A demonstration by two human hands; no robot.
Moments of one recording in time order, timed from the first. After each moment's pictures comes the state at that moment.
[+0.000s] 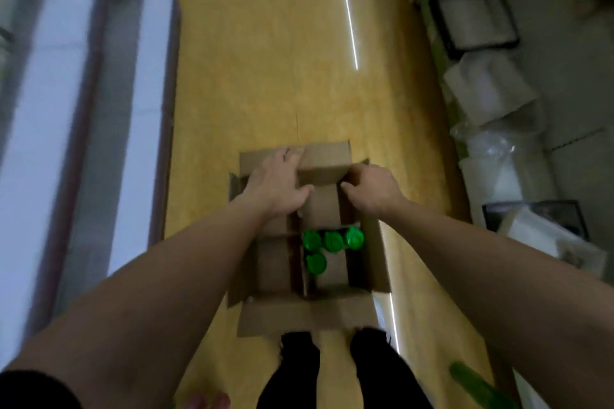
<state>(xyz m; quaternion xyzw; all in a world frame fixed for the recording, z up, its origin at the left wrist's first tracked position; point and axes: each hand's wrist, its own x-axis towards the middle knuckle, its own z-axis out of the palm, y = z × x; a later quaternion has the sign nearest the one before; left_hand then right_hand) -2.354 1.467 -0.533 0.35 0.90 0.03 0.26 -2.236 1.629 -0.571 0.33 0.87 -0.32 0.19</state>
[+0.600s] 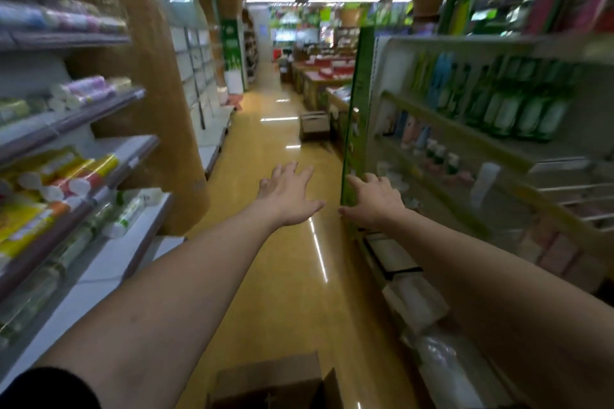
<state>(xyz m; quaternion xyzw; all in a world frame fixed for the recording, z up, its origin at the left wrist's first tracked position) -2.351 1.564 -0.107 0.43 0.90 0.10 -0.05 -2.220 1.700 -0.116 0.30 0.95 -0.07 -0.09</state>
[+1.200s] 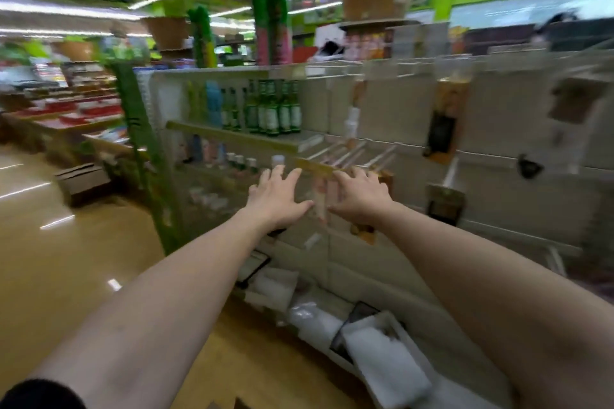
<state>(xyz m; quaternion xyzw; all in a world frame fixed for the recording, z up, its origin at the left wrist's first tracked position) -2.161 1.636 -0.088 0.74 0.67 0.12 -0.01 -1.970 1.641 -0.089 0.64 0.76 -0.03 -0.14</state>
